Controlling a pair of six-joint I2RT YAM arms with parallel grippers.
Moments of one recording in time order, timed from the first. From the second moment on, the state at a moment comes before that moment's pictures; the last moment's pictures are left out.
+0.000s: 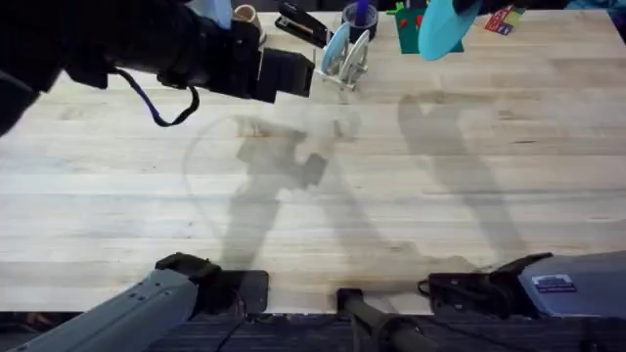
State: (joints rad) left arm -0.29 1.16 1.29 -1.06 0.13 -0.05; right arm 0.35 1.59 1.98 -1.43 0.10 0.46
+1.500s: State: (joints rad) left arm -0.29 1.16 1.29 -1.04 0.13 -0.05; right arm 0.41 1.77 2.33 -1.60 0.12 0.88
